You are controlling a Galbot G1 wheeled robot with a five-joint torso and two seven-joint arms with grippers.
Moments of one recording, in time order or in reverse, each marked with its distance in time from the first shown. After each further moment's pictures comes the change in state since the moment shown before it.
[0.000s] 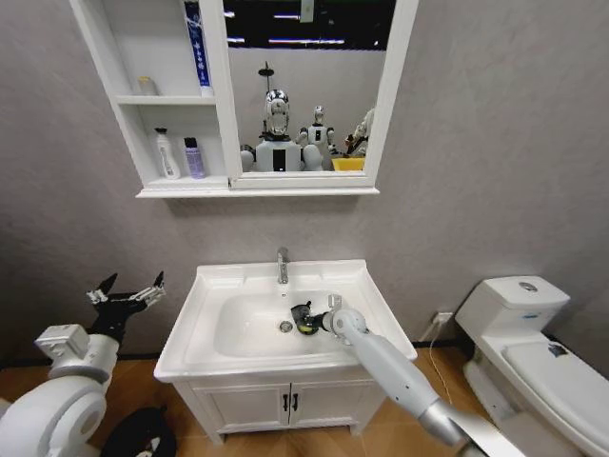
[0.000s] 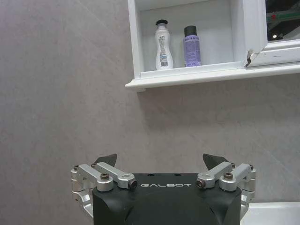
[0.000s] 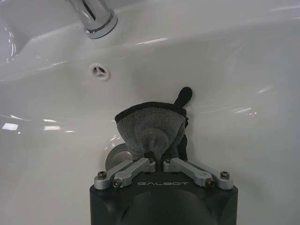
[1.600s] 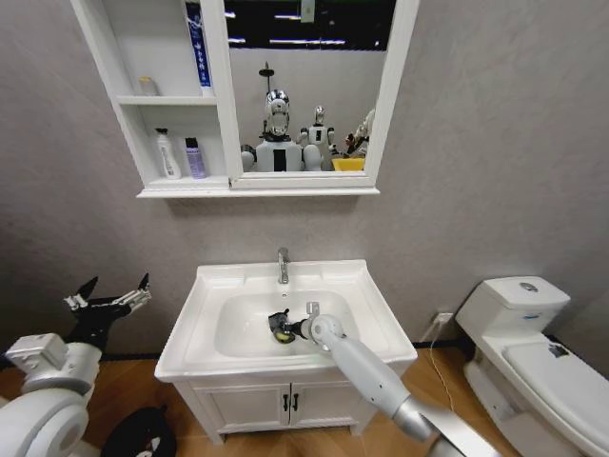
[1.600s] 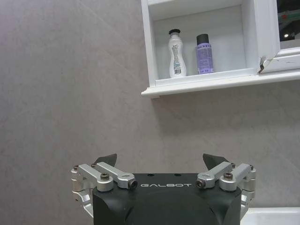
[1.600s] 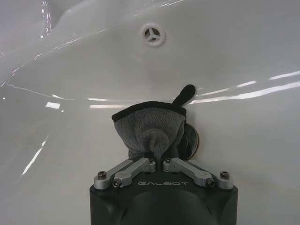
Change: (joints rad) left arm 0.068 -0.024 -0.101 -0.037 -0.012 -0.004 0.012; right arm -0.004 0.094 -0.049 -0.048 0.029 0.005 -0.007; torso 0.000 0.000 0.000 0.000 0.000
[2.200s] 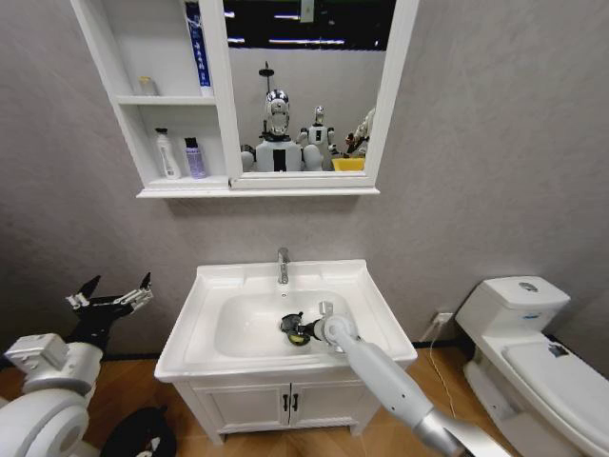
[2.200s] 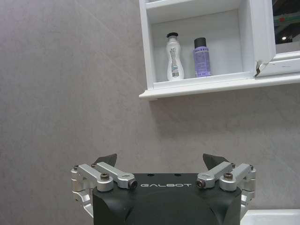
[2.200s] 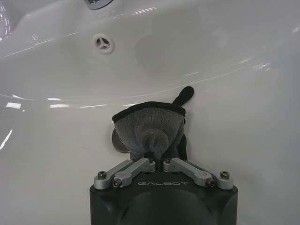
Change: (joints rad) left arm 0.007 -0.006 -0.006 -0.017 -0.005 0.000 0.000; right arm -0.055 -0.094 0.048 0.145 0.070 -0.046 0.181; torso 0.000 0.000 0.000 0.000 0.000
